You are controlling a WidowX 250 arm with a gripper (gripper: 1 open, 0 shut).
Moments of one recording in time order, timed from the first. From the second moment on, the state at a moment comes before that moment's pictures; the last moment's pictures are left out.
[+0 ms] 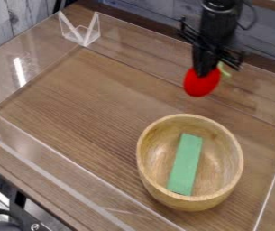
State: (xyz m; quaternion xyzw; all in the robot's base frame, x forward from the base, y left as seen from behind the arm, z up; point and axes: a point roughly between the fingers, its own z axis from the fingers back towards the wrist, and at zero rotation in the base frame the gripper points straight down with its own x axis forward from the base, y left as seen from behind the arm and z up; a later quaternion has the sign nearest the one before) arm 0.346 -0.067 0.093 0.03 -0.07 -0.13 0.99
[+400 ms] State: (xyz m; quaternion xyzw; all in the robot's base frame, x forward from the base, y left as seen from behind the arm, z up) arm 0.338 -0.101 0.093 0.03 -0.08 -0.14 0.99
